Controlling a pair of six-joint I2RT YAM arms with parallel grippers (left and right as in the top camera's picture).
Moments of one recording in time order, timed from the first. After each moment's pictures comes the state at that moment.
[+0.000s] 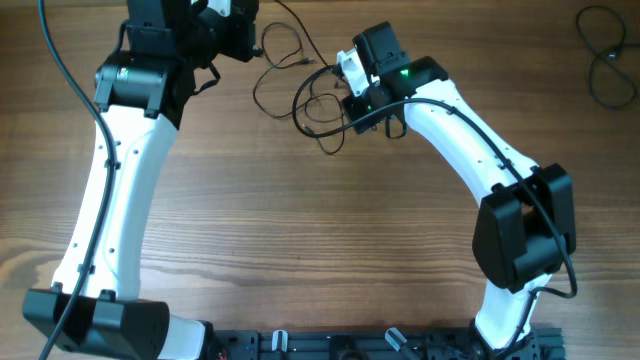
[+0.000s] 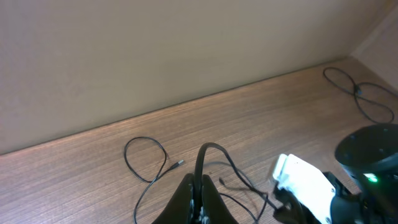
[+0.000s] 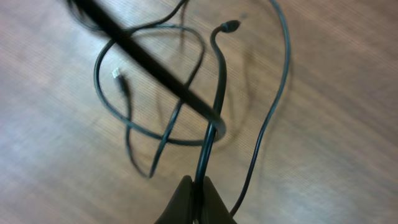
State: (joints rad) left arm -0.16 1.63 1.72 -0.59 0.31 0.04; right arm 0.44 1.99 1.64 -0.81 -0.09 -0.13
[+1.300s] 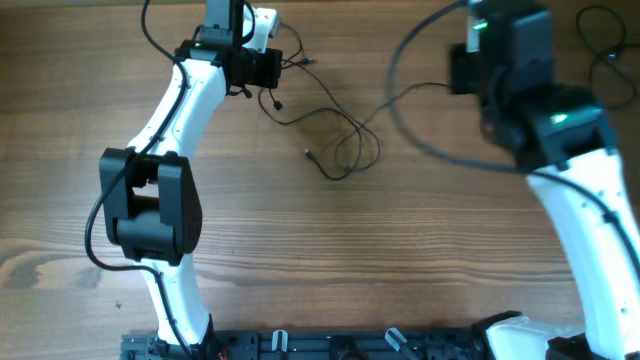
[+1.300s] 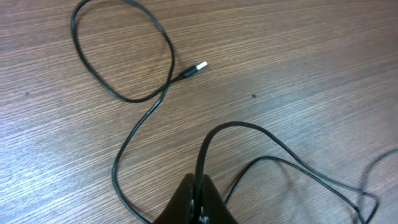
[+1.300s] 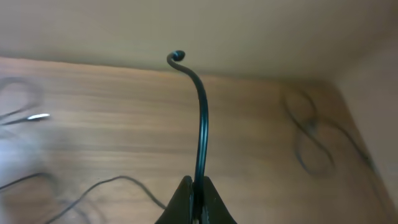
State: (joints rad) left arm -0.16 2.10 1.72 -0.60 0.32 0.04; right arm 0.25 1.46 1.66 -0.88 0.42 0.05
